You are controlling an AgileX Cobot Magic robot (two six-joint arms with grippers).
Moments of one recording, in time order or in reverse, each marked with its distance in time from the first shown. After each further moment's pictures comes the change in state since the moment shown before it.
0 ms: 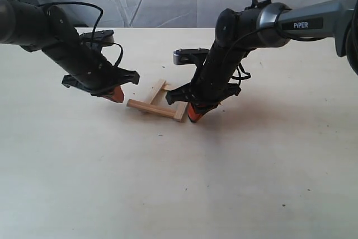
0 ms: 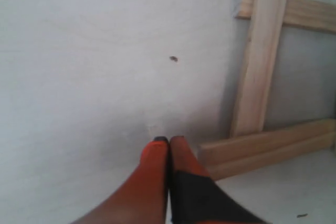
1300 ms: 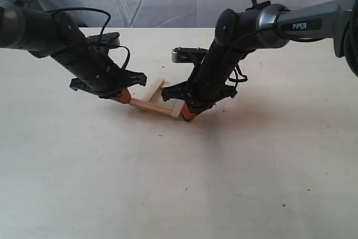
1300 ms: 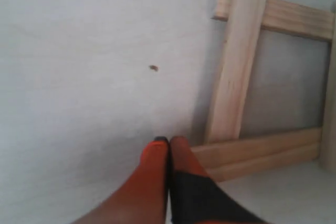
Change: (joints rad) left arm -0.032 0.019 0.009 -0.042 -0.059 -0.002; right arm 0.000 0.002 0.000 0.073 -0.022 -0.001
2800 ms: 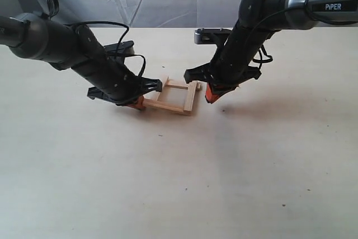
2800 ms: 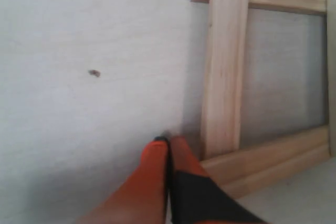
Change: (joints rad) left arm -0.065 0.057 0.001 -0.099 -0.080 0.000; right arm -0.090 -0.073 0.000 -0.112 0.028 0.033
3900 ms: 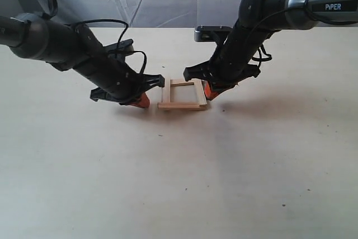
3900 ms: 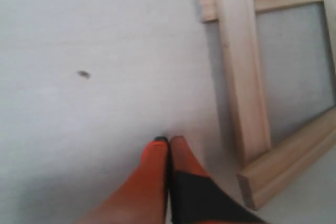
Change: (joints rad) left arm 0.006 0.000 0.000 -0.079 0.003 0.000; right arm 0.000 0.000 0.000 0.000 -0.037 0.002
